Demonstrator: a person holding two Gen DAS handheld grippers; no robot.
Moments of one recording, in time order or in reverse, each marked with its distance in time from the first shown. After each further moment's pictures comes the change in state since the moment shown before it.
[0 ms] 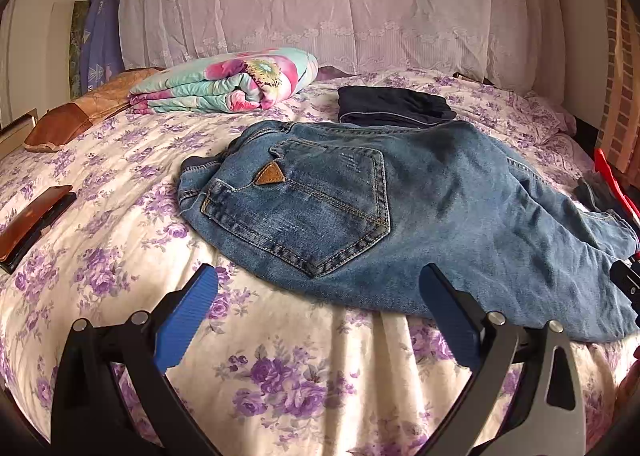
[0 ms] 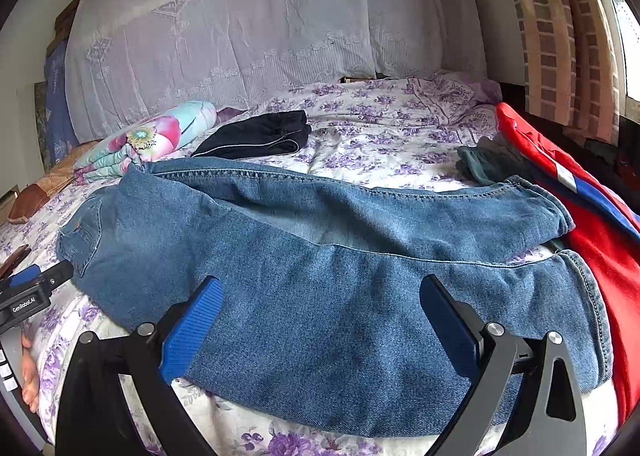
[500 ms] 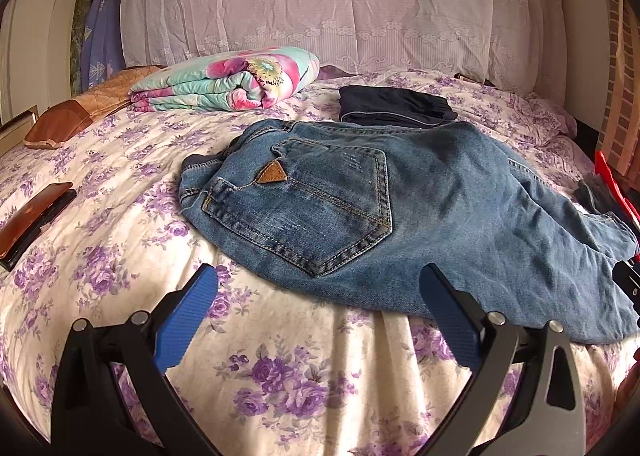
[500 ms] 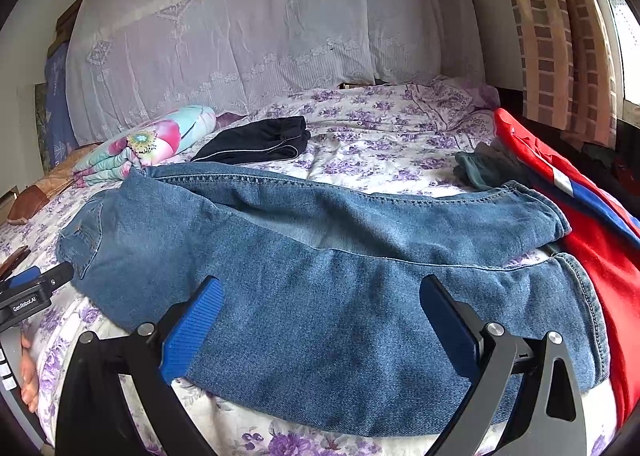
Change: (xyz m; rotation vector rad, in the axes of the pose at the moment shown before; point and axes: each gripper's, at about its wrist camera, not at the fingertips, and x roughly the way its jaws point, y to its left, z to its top) left arm 0.001 0.003 -0.001 -0.007 0.000 -0.003; right arm -0.003 0.000 0.002 0.003 -0.008 -0.002
